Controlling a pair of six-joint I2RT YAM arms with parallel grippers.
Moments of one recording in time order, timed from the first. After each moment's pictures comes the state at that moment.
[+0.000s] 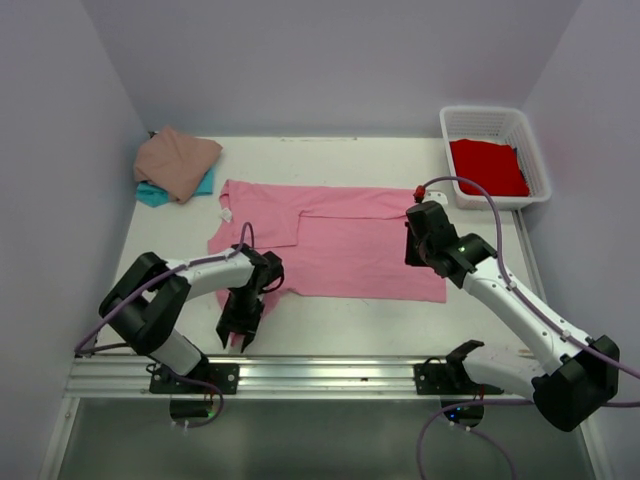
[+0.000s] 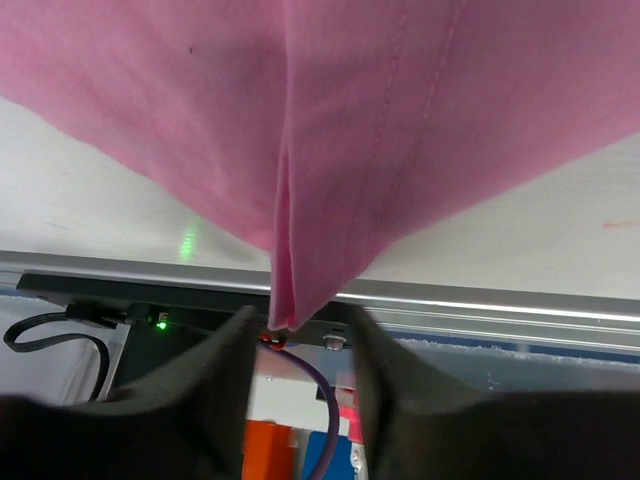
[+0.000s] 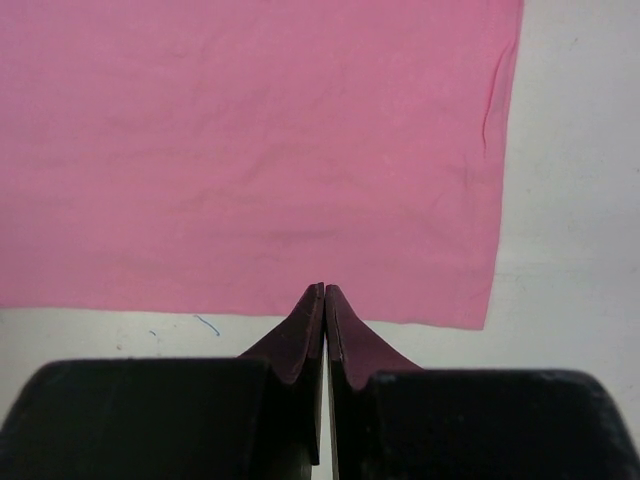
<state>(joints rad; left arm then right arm) -0.68 1.56 0.77 -1.14 0.02 -0.52 0.53 1.11 0.94 -0.73 0.34 0.46</state>
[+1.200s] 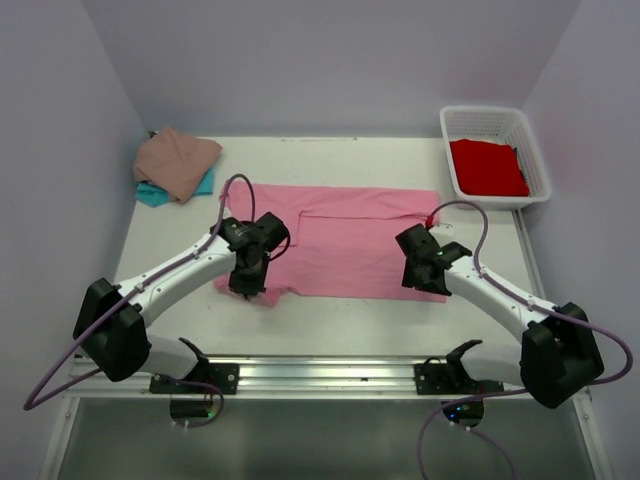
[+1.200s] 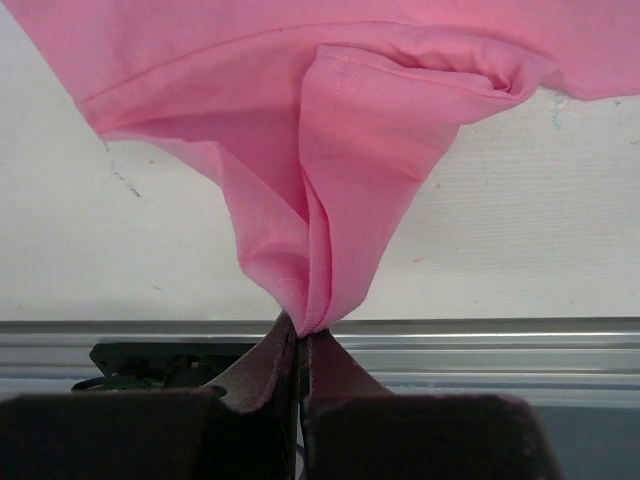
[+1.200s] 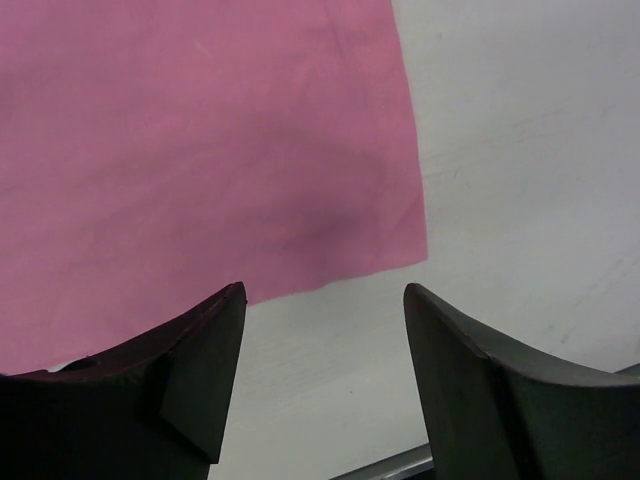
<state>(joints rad) -0.69 1.40 1.06 -1.16 -0.18 -0.56 0.51 1.23 0.78 -0.79 0.50 0.67</state>
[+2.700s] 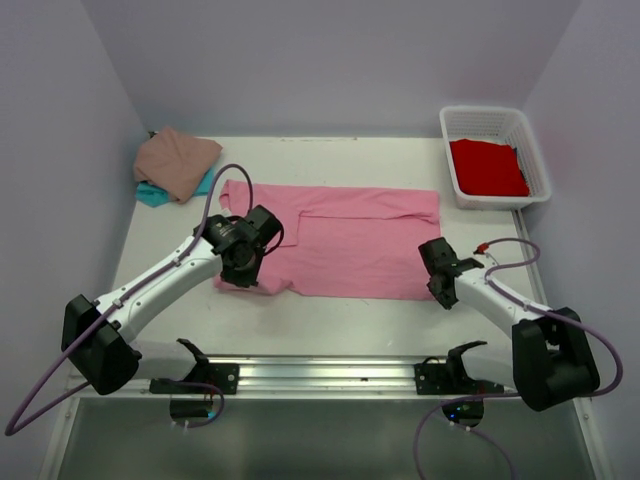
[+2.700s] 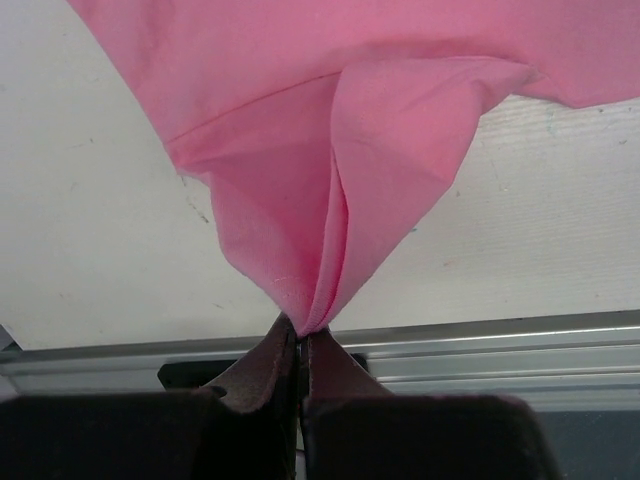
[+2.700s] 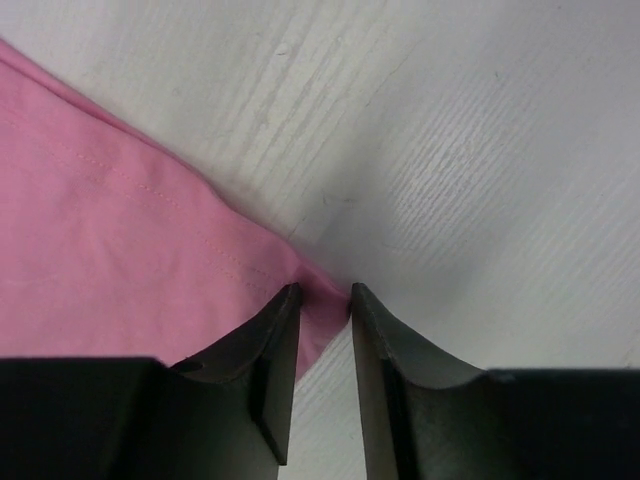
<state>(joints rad) -0.69 1.31 1.13 -1.19 -0.27 -0.43 0.30 1.23 0.54 -0.65 0.57 1.27</state>
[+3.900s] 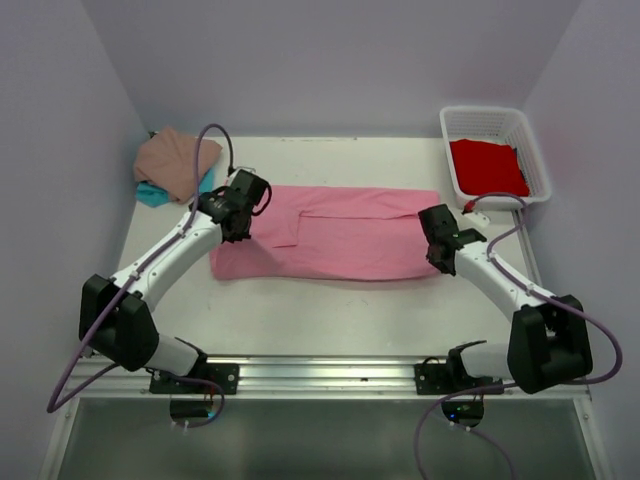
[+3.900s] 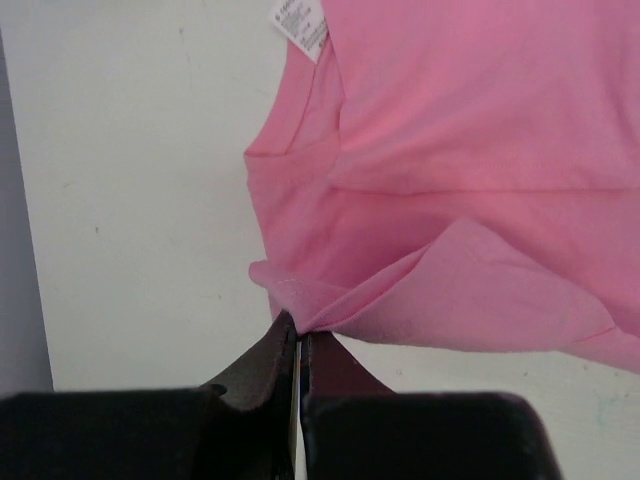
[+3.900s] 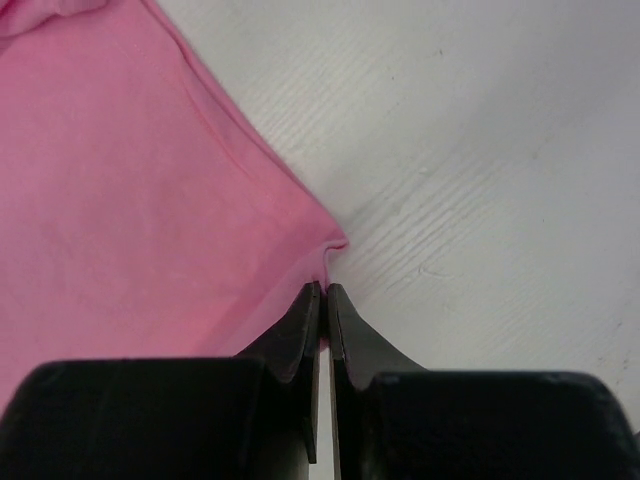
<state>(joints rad) -0.48 1.43 1.18 -0.88 -0.52 -0.33 0.29 1.29 0.79 -0.67 0.59 0.92</state>
